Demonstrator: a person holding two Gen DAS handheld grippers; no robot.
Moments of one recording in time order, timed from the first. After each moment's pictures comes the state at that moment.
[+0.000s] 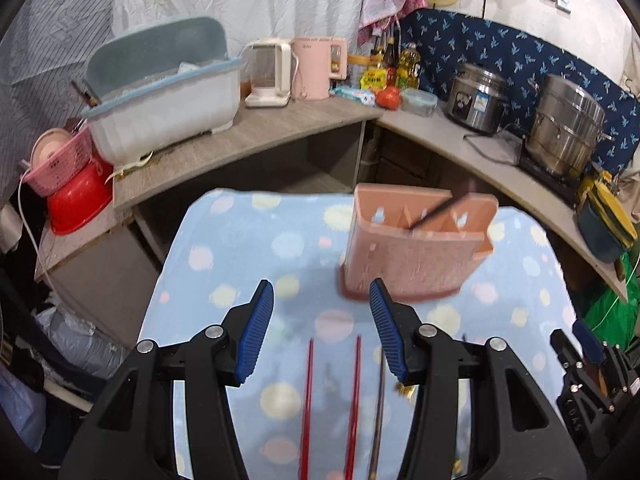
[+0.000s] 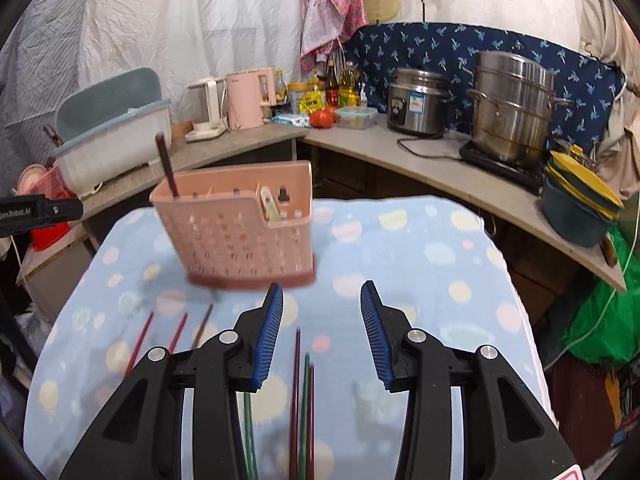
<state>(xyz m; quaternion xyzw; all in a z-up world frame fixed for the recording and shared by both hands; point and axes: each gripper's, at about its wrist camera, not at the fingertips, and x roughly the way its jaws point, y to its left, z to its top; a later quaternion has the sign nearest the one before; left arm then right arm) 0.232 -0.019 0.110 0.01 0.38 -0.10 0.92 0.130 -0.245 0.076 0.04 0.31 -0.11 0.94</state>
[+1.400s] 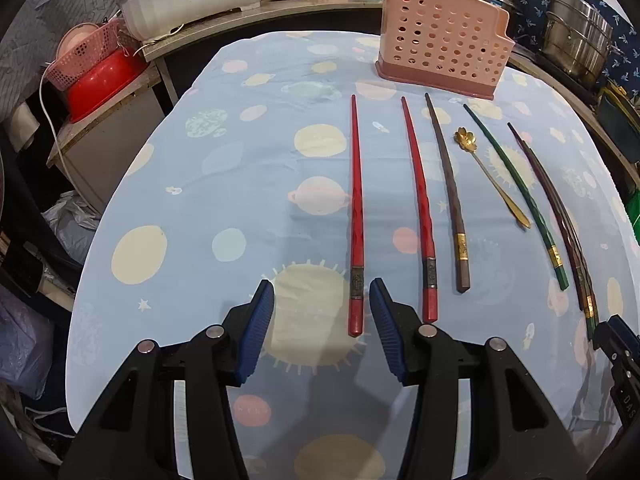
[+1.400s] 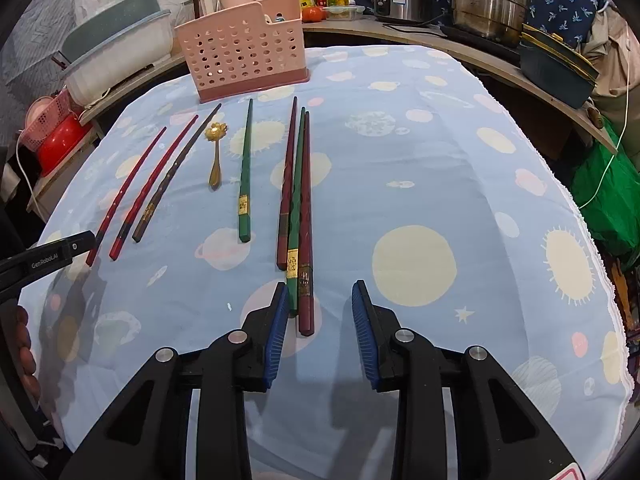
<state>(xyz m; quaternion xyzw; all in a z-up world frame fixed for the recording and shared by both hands) 0.092 0.024 -0.043 0.04 0.47 -0.07 0.88 -0.020 -0.216 -0.037 0.09 0.44 -0.11 0.89</state>
